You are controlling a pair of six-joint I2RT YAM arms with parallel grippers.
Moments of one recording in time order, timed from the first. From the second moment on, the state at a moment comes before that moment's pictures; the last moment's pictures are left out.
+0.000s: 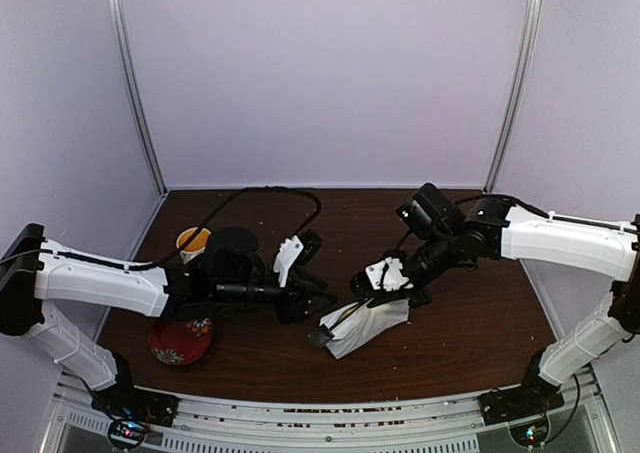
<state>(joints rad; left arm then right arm) -1.06 1.44 0.77 0.31 0.23 -0.21 0.87 1.44 1.14 -0.69 -0.44 -1.01</state>
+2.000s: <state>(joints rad) -1.18 1.34 0.86 -0.04 0.00 0.16 0.79 1.47 1.13 -0.61 -0.48 -0.93</state>
